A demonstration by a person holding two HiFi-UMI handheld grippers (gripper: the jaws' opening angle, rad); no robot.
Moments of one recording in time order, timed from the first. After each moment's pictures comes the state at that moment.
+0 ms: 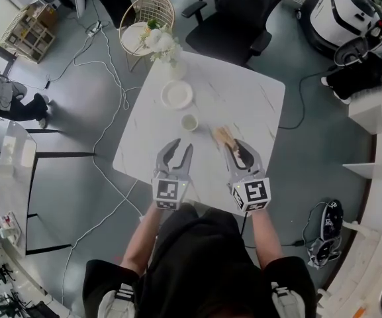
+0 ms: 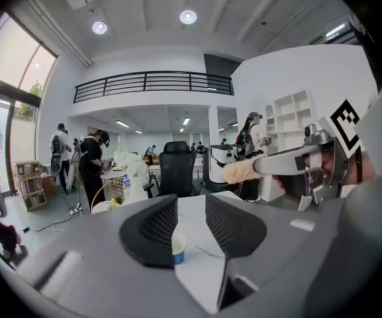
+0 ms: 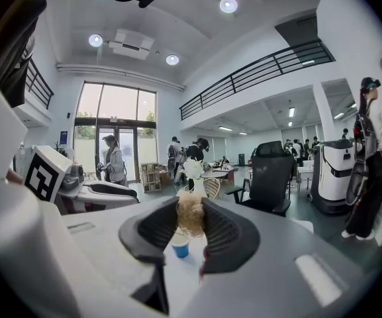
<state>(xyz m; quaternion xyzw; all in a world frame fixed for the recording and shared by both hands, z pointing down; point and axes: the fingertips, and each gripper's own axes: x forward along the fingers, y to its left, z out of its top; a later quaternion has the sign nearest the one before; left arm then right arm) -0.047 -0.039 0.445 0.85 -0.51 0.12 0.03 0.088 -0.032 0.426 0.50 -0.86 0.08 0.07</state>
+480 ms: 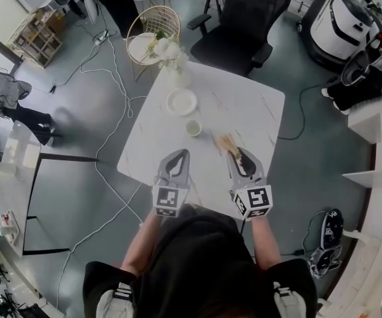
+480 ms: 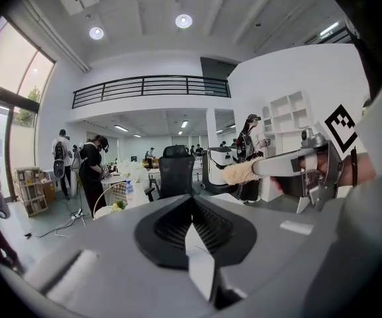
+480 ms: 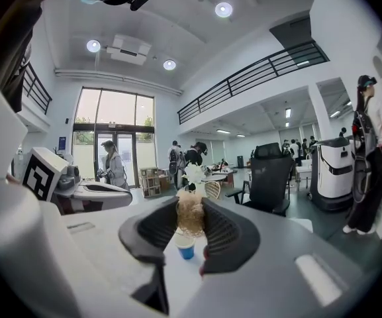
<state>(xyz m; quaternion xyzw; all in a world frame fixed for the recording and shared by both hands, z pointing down) -0.058 -0.010 0.422 0.85 -0.51 0.12 0.01 0.087 -0.008 0.410 0.51 -0.86 0.08 0.05</state>
